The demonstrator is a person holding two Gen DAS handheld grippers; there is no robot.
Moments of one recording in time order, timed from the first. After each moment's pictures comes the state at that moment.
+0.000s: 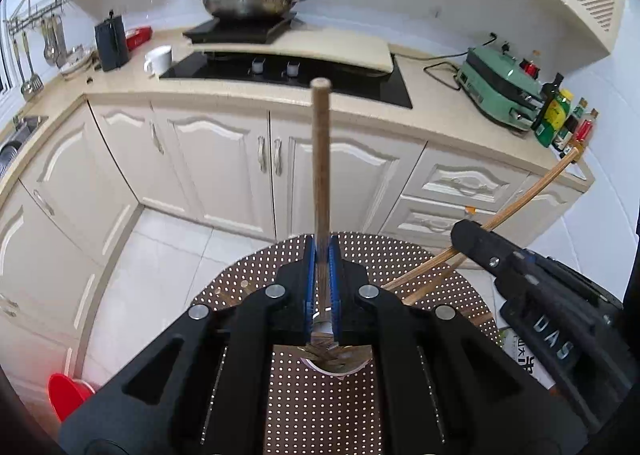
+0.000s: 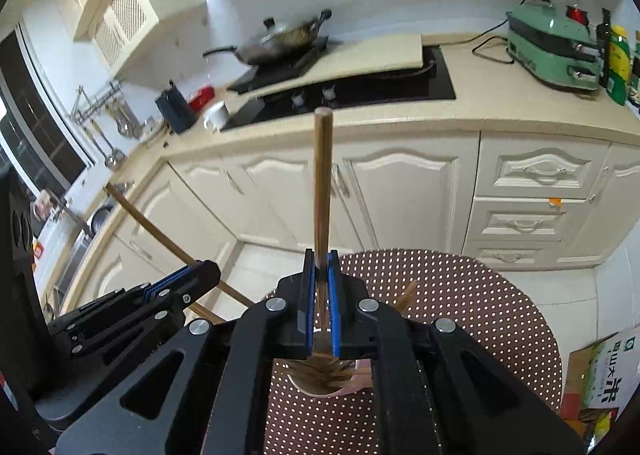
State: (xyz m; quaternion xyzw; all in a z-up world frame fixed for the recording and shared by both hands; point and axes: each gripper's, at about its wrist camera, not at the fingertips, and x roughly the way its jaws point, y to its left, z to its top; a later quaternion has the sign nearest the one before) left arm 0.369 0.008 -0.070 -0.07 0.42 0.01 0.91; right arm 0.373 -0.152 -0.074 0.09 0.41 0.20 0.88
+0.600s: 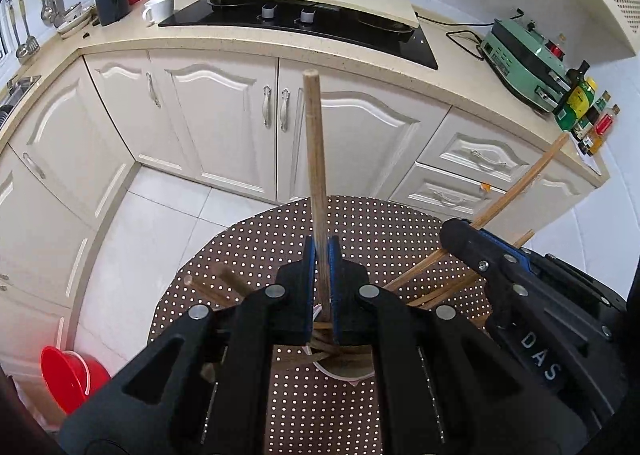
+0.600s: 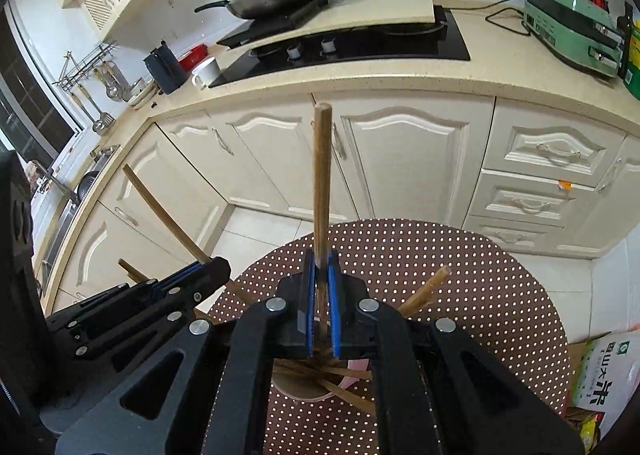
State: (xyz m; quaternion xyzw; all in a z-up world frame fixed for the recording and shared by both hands) left arm 0.394 0.018 -0.128 -0.09 0.47 0.01 0.88; right arm 0.398 -0.133 -0.116 0.06 0.47 0.20 0.86
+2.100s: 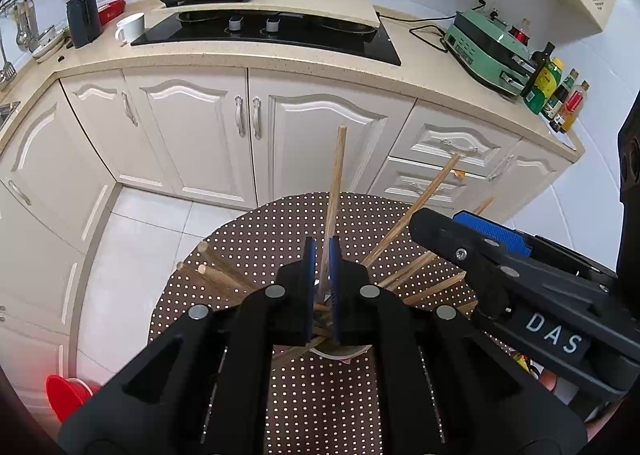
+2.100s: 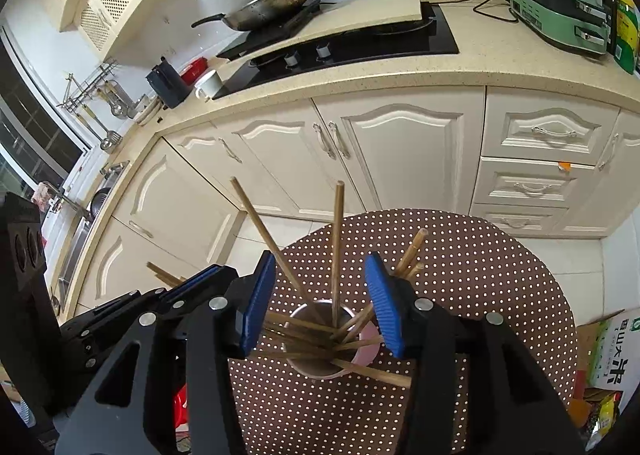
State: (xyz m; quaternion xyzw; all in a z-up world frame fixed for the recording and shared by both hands) left arm 0.373 0.013 -0.113 -0.07 0.46 -0.04 0.89; right arm 0.381 -0.149 -0.096 0.10 0.47 0.20 0.86
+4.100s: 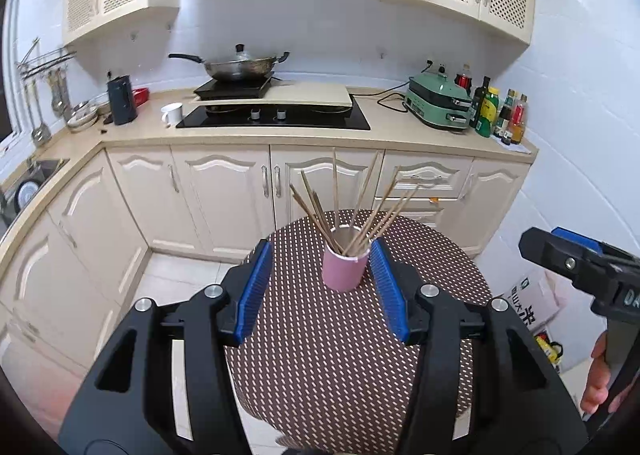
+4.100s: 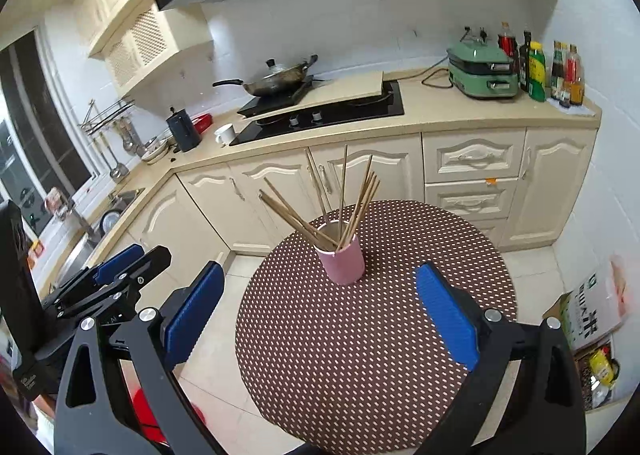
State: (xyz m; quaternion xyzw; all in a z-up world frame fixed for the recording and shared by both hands) left arm 0.111 0.057 -0.012 -0.02 0.30 -0.05 0.95; right arm 0.103 -0.178 -0.001 0.08 0.34 0.14 0.93
